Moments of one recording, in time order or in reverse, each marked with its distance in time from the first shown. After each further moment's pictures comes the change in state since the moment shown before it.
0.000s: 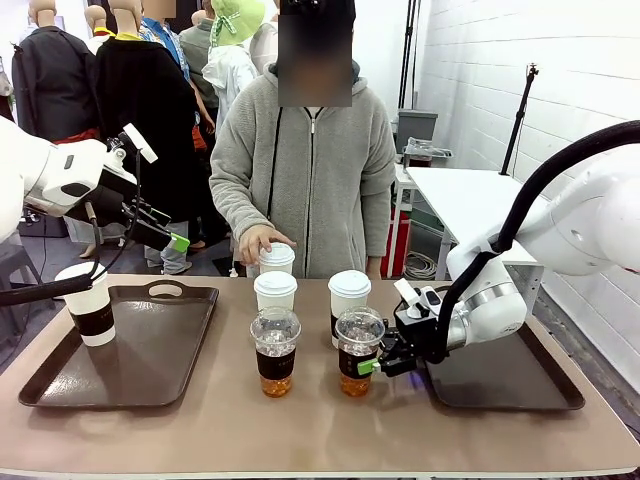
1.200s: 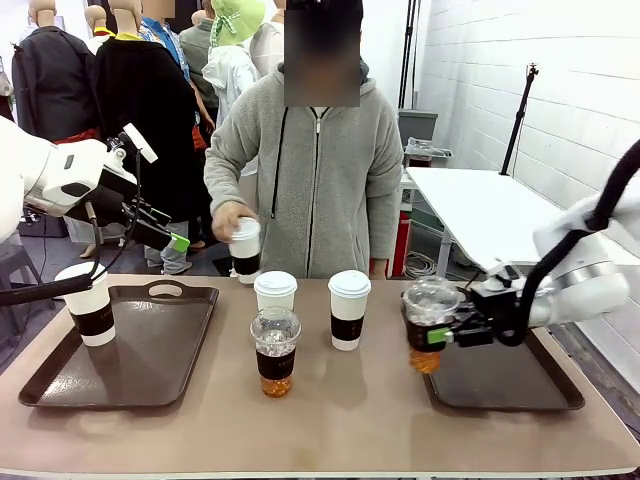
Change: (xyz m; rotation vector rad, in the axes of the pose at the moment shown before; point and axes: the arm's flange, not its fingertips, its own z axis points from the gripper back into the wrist) left arm 0.000 0.000 0.000 0.000 0.000 0.000; right arm 0.051 0.065 0.142 -0.099 -0.019 -0.045
